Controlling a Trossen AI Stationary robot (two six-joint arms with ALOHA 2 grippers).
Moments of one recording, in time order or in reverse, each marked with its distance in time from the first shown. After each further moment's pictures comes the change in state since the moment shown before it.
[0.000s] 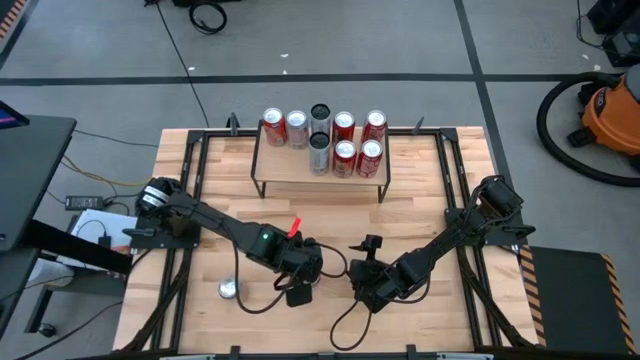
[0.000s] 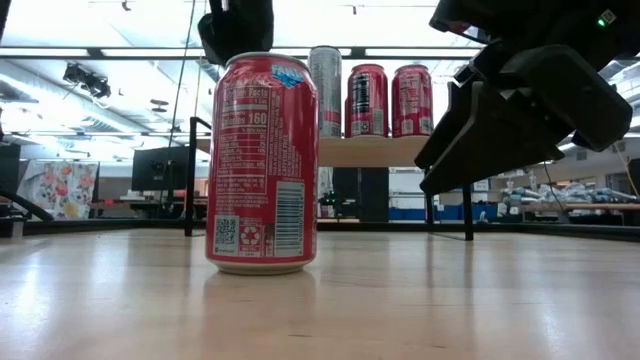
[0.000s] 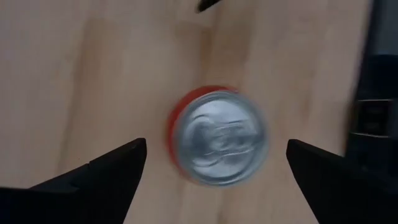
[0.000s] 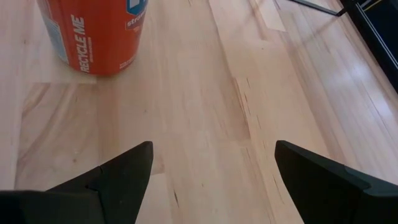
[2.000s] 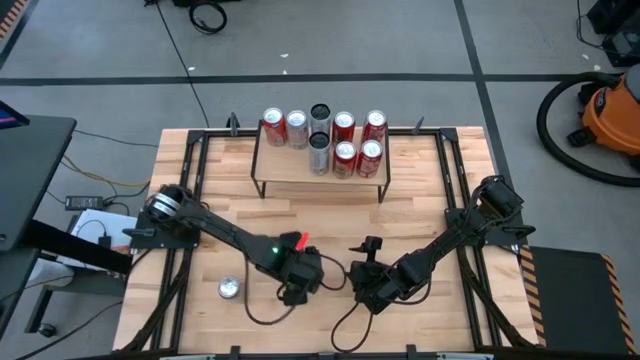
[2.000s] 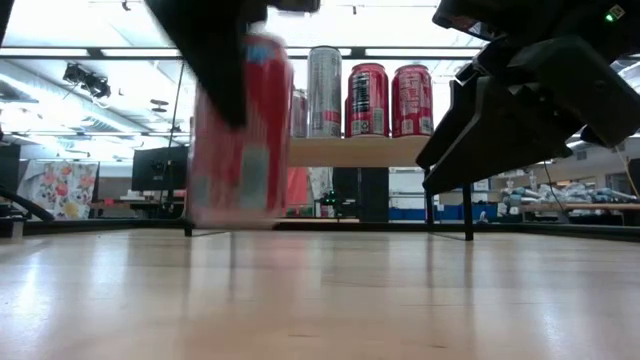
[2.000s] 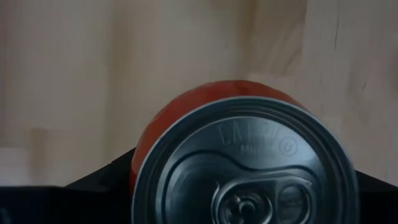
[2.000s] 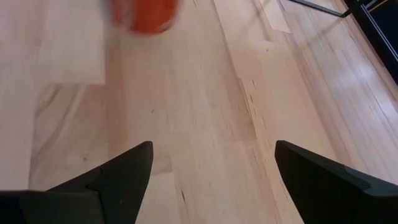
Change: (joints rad) left arm -0.031 0.077 -0.003 -0.080 -0.138 0.107; right arm 0.010 0.001 0.000 0.010 -0.006 0.002
